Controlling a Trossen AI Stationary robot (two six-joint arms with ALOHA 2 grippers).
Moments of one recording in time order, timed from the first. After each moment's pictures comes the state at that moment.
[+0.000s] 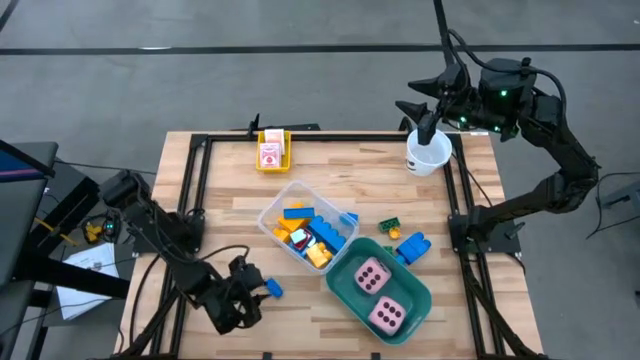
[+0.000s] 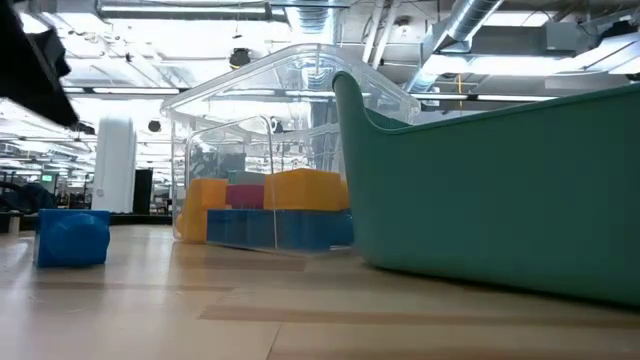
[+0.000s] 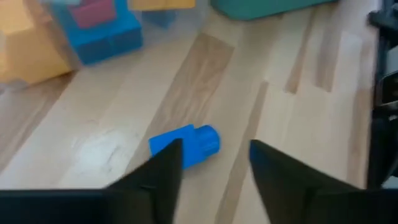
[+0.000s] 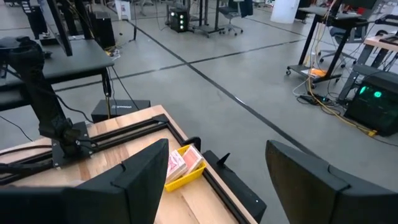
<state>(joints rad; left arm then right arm) -0.84 1.51 0.89 -0.48 -0.62 -1.15 -0.30 1.26 1.94 -0.93 0.26 0.03</state>
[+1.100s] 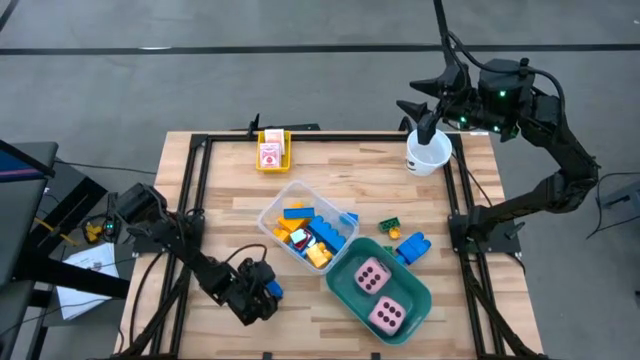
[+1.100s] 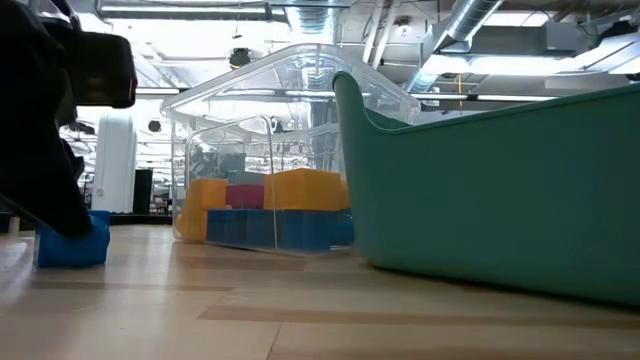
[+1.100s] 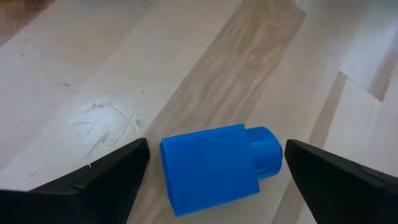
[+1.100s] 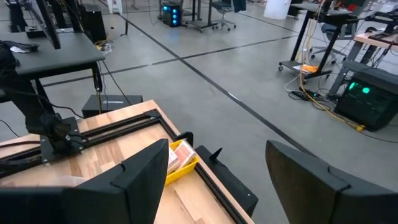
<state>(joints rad) -0.73 1.71 0.78 -0.22 -0.51 -1.27 -0.30 1.26 1.94 -0.96 0.29 0.02</state>
